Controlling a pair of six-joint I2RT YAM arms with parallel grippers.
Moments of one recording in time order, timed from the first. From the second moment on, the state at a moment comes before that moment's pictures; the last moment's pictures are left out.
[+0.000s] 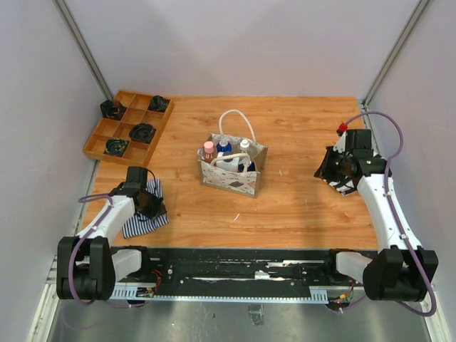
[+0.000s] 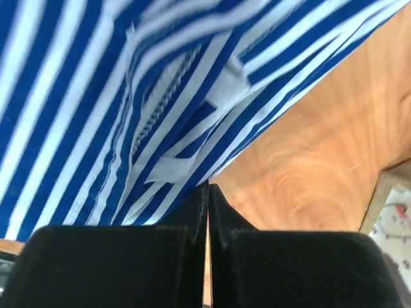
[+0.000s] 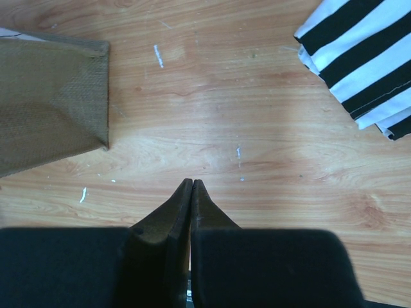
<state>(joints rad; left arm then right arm) 0.00 1.12 0.49 -0.58 0.04 -1.07 -0.02 1.17 1.01 -0.77 -0.24 0.26</state>
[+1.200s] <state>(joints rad) 0.62 0.99 0.66 -0.60 -0.12 -1.03 0.00 1.04 0.89 -0.79 -0.31 0.29</state>
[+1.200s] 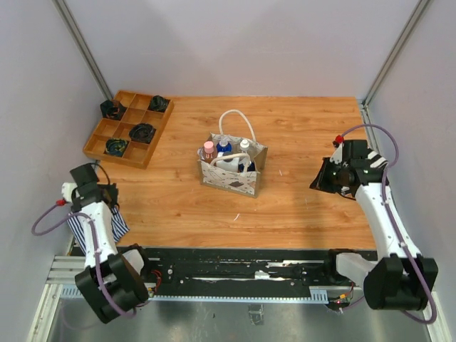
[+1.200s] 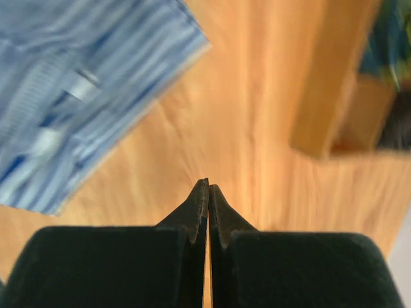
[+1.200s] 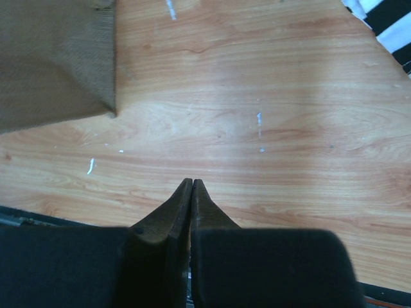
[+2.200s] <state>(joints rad) -0.25 0.77 0.72 -0.67 0.12 -0.79 -0.16 2.02 1.44 -0.92 0.39 0.41</state>
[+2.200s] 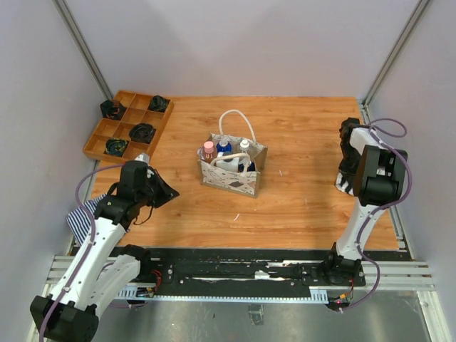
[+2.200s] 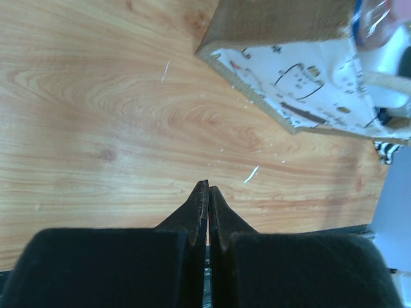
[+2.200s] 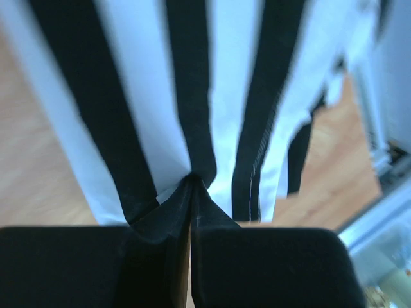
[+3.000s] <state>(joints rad) -0.25 0.68 0.70 -0.70 0.18 -0.73 0.62 1.96 2.05 -0.87 0.09 0.20</state>
